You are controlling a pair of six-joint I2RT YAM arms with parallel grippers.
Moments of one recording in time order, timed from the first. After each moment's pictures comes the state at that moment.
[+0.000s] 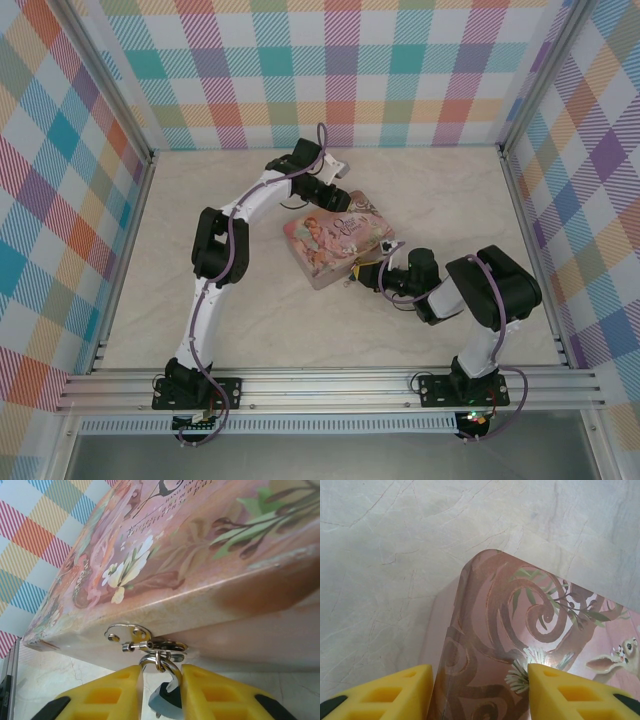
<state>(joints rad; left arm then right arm) -0.45 2.40 2.12 -0.71 0.56 0.06 0.42 1.77 0.33 1.08 -0.61 0.53</state>
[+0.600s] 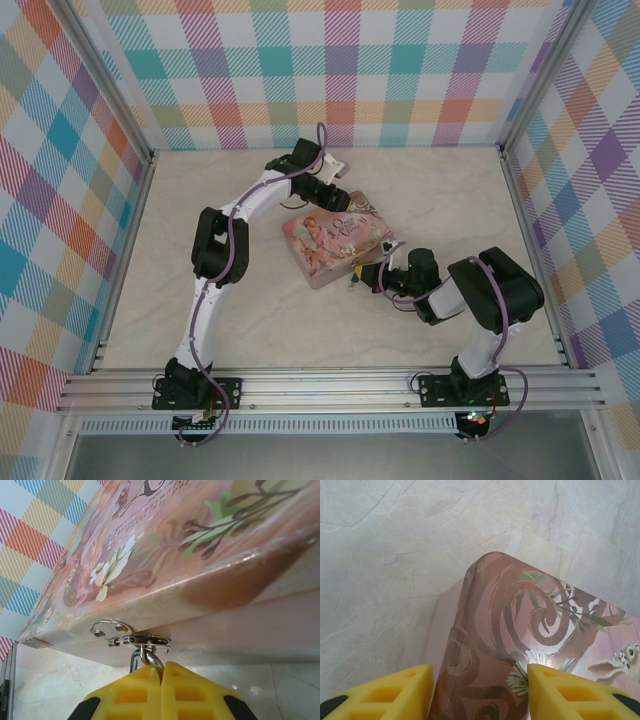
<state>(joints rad) -0.45 2.40 2.12 -0.71 0.55 0.06 0.42 1.75 0.32 1.04 -0.58 0.56</state>
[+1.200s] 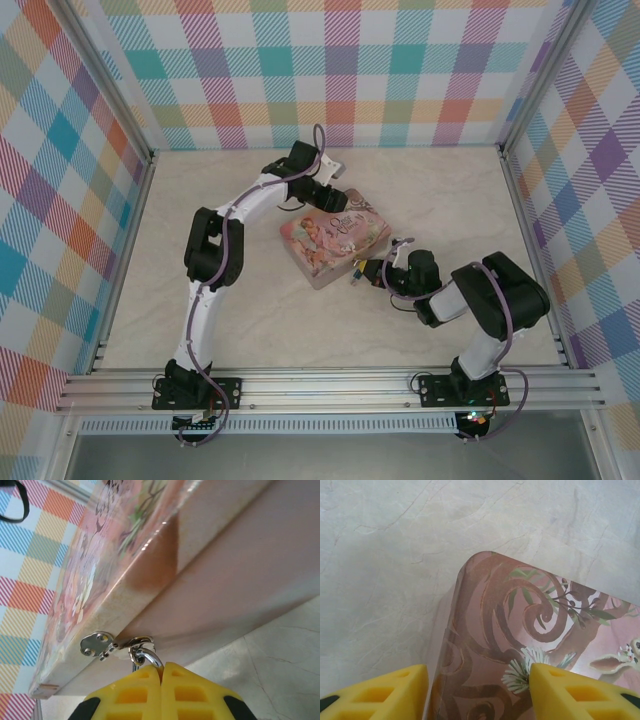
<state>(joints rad) -0.45 2.31 1.97 -0.60 0.47 0.05 0.43 1.71 0.30 1.03 -0.44 0.85</state>
